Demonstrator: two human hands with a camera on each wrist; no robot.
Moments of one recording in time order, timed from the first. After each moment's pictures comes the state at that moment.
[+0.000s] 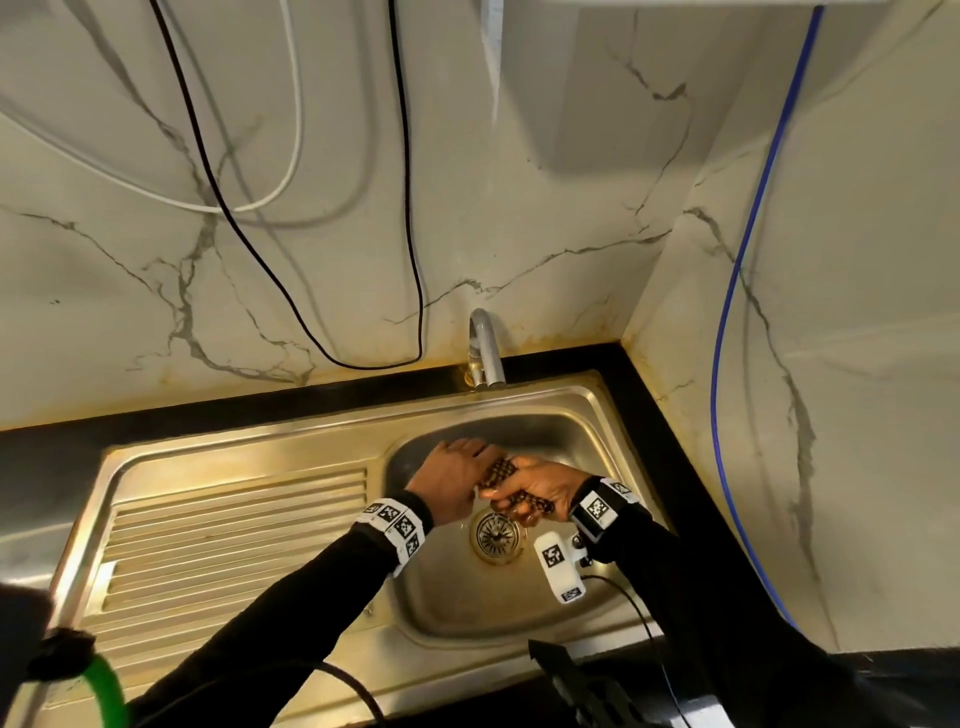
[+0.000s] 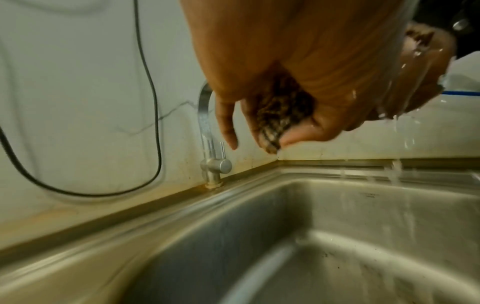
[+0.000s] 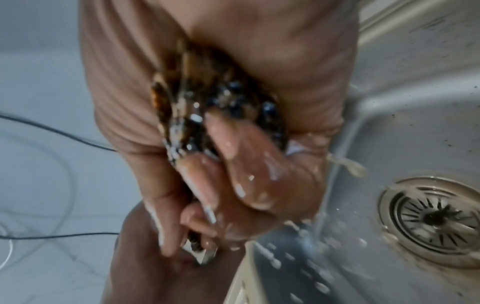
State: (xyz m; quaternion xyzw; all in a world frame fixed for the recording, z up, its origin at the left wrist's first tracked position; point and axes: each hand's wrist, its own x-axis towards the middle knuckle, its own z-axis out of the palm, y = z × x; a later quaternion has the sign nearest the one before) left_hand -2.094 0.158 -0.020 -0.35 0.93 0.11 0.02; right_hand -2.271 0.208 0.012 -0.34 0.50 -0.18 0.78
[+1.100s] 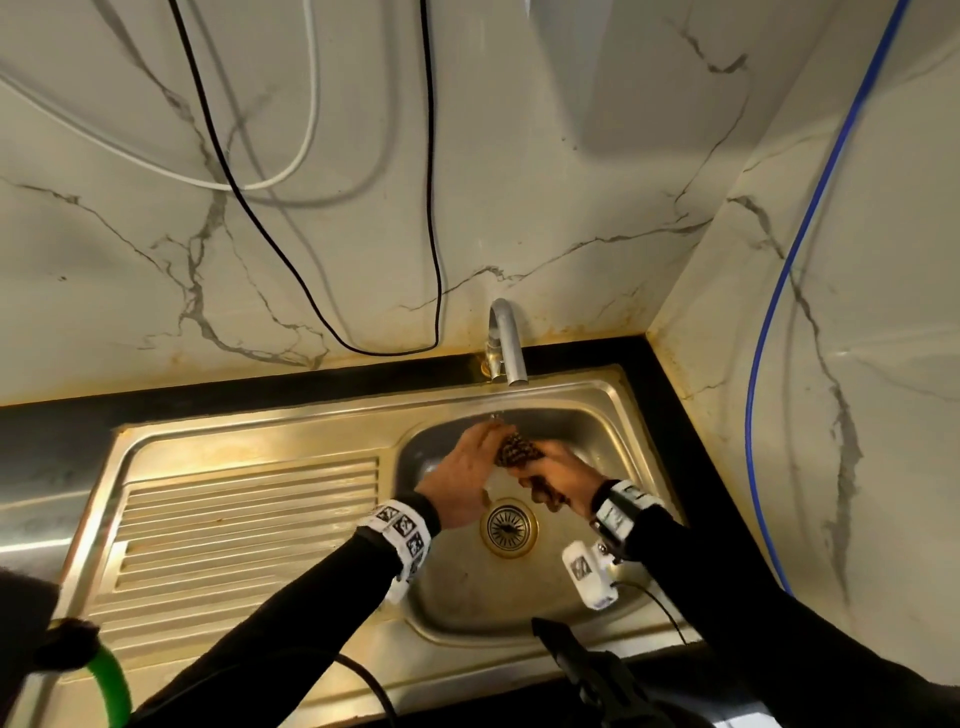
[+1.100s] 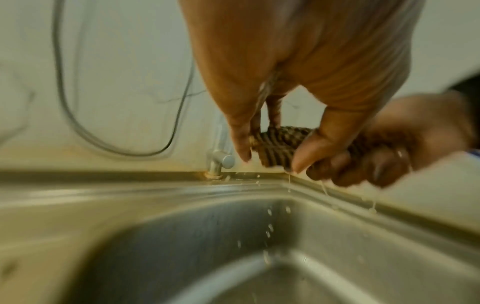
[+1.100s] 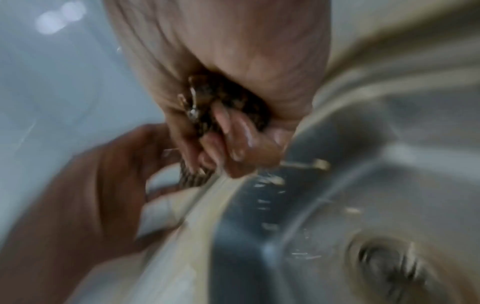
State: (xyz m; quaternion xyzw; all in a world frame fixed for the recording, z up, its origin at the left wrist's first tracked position) left_hand -2.085 0.156 -0.022 -0.40 0.86 0.31 -0.05; right_hand -2.282 0.191 -0.017 -0.42 0.62 -0.24 0.62
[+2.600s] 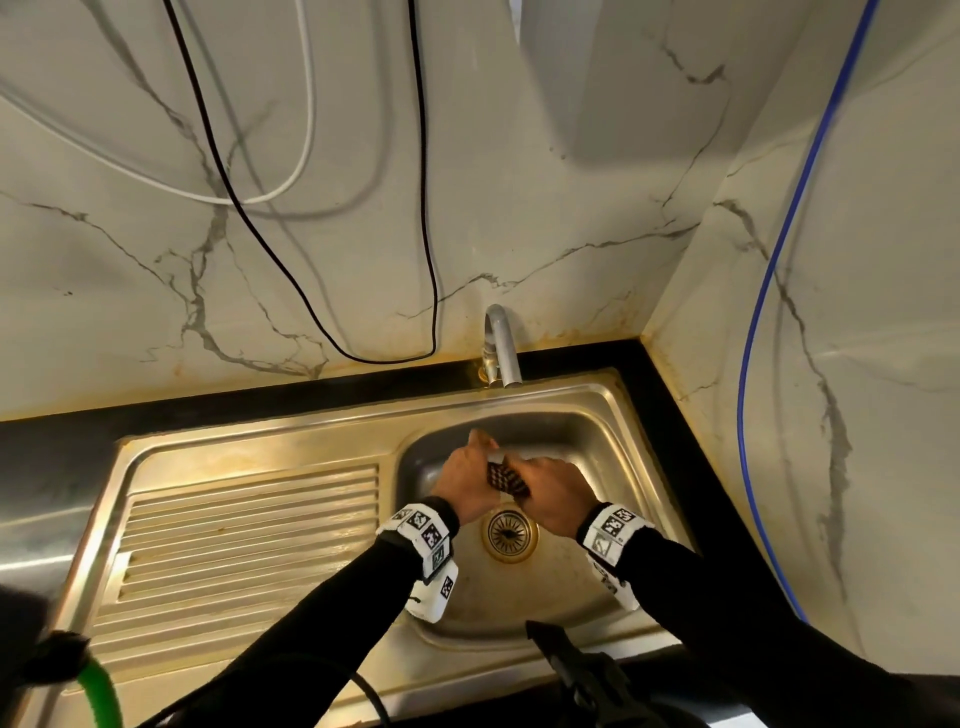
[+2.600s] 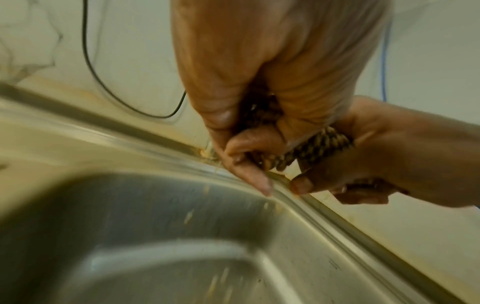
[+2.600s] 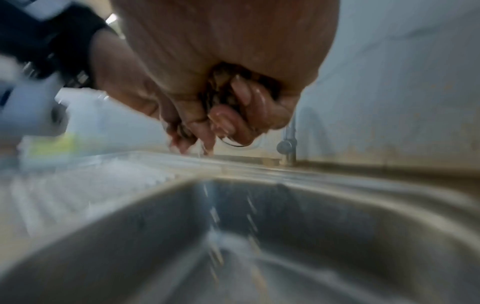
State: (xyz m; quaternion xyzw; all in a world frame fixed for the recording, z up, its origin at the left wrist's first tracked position) left_hand -2.102 0.164 -0.015 -0.52 0.76 0.39 -0.10; right_hand -2.268 0.212 -0.024 -0.75 0.64 -0.06 0.18
